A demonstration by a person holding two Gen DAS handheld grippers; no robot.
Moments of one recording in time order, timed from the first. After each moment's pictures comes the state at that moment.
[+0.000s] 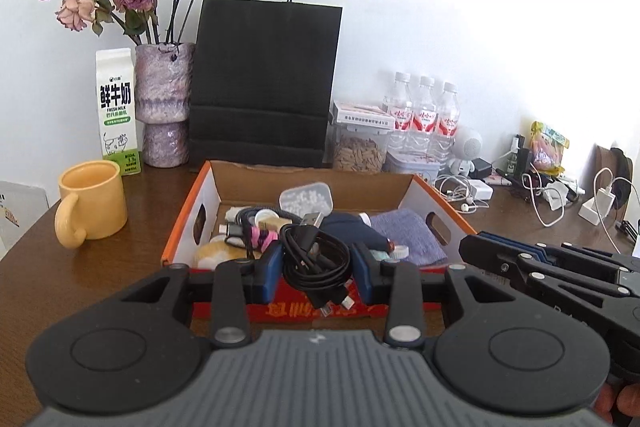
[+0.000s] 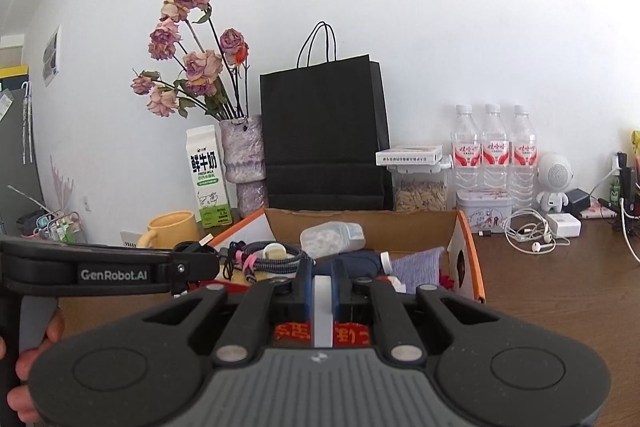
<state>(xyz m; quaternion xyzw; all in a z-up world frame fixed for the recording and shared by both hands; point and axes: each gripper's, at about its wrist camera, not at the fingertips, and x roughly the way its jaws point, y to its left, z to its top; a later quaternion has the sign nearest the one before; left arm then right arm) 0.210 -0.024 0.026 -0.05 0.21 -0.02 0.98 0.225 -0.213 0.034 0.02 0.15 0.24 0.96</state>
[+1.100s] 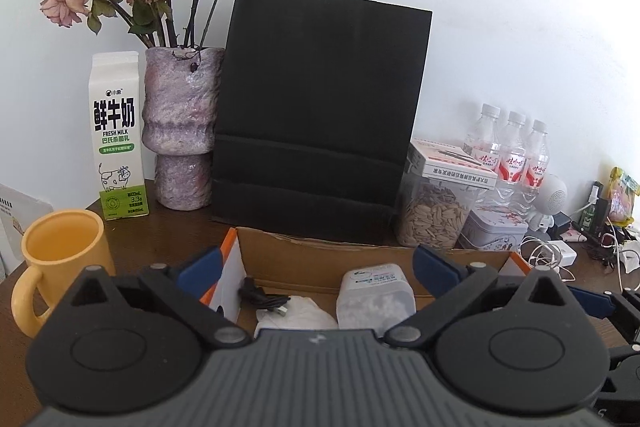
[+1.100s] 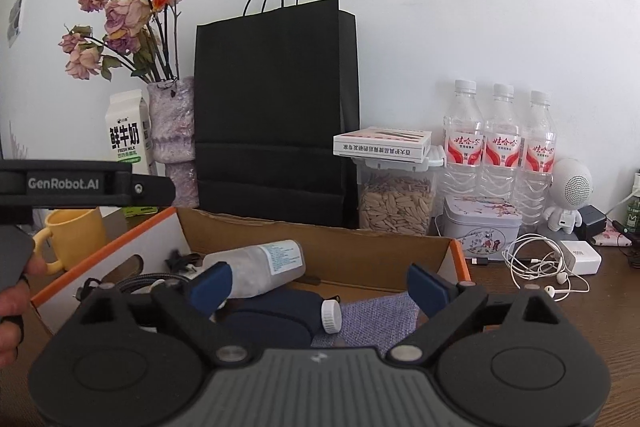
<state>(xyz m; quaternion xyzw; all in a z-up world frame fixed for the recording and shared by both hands) 0.358 0.017 0.015 -0.07 0.19 0.05 0.98 0.385 -0.185 0.010 -0.02 0.19 0.20 0.96</state>
